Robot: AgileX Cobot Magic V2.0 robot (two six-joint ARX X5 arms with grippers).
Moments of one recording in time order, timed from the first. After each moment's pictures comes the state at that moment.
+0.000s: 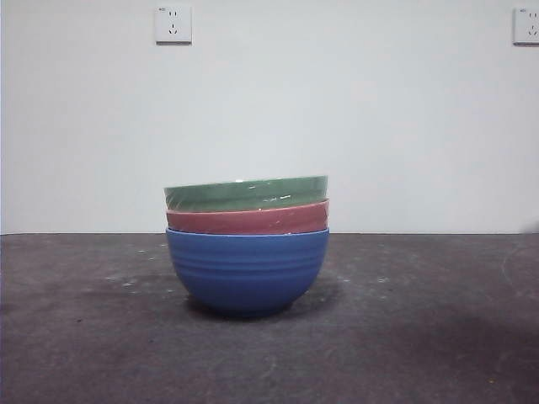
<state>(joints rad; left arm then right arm) 0.01 0.00 0.04 -0.21 0.35 -0.14 0.10 0.02 0.02 -0.18 -0.10 0.41</state>
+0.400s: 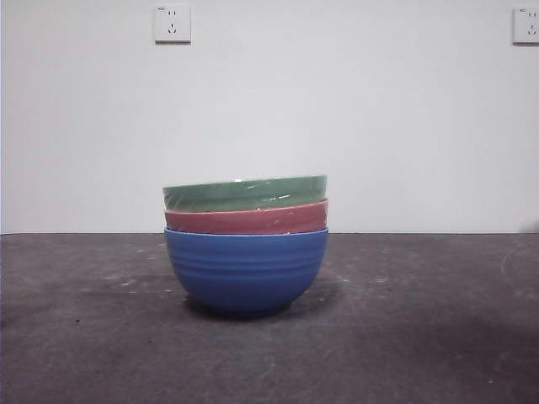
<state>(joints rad) 0.01 0.01 0.07 -0.23 0.47 -0.42 0.10 0.07 0.09 -0.29 -0.11 0.53</state>
